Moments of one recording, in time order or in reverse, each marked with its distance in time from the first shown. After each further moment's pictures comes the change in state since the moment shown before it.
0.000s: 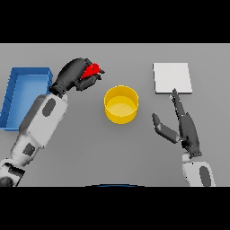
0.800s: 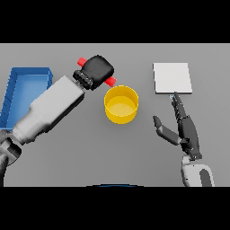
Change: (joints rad) left arm -0.312 0.074 -0.468 0.138 -0.473 -0.256 0.004; right arm 0.033 0.032 -0.018 -0.007 -0.076 0.022 0.005
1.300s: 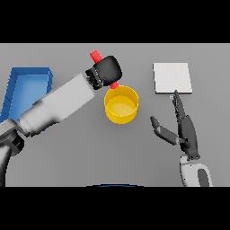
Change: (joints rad) left arm -0.136 -0.016 -0.201 0.075 -0.220 -0.013 -0.146; right arm -0.006 0.008 0.011 0.006 0.060 -0.047 -0.035
